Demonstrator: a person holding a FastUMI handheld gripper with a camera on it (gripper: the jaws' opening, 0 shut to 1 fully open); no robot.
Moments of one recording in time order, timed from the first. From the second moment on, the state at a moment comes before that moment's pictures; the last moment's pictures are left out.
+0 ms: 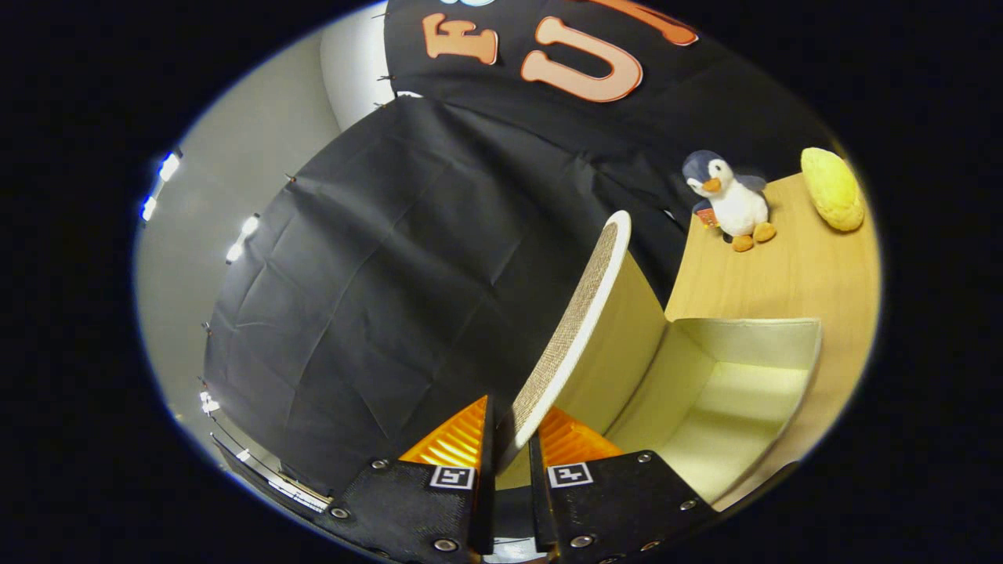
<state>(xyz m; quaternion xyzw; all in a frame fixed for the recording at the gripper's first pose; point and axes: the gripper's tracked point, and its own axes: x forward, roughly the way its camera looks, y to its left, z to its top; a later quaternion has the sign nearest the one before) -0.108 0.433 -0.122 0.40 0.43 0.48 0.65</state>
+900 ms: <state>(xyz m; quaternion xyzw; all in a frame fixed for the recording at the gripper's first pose) -0.121 0.576 -0.173 0.34 0.51 0.46 0.65</state>
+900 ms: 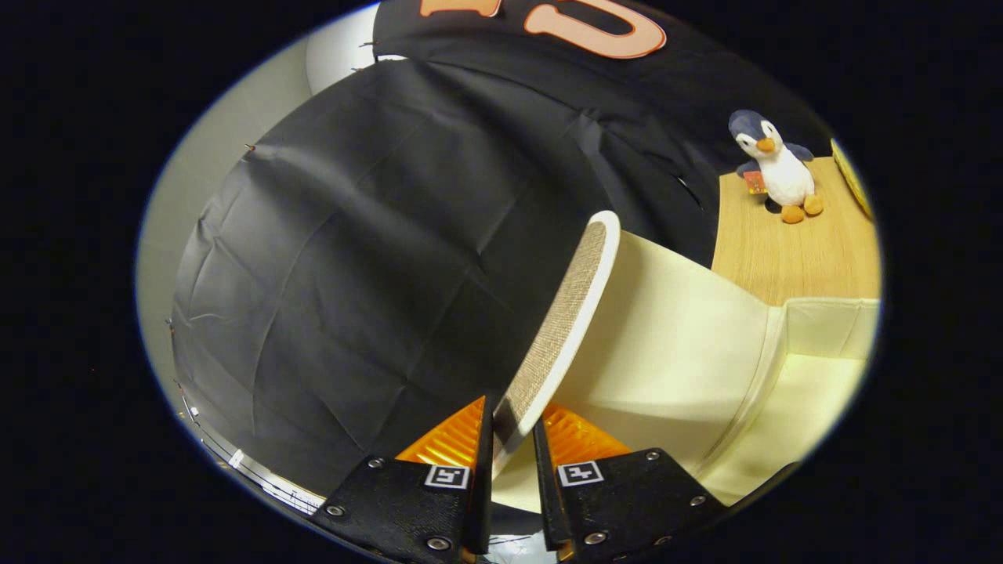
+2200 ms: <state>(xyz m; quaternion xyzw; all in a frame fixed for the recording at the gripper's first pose) -0.061 0.442 -0.238 0.18 0.47 0.27 0.82</state>
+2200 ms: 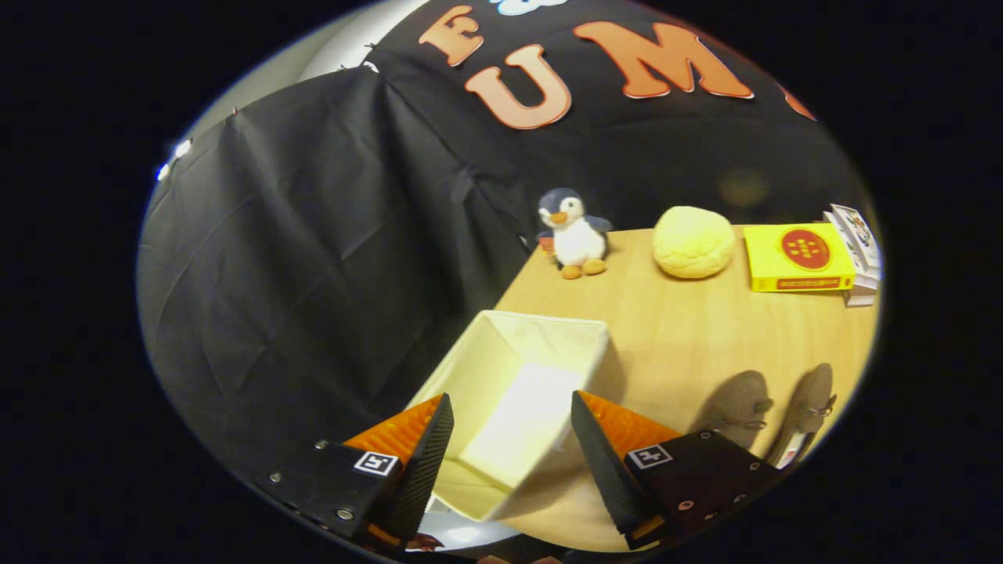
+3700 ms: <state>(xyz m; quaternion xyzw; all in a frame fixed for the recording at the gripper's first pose) -0.075 0.286 -0.412 0.08 0.58 0.05 0.81</state>
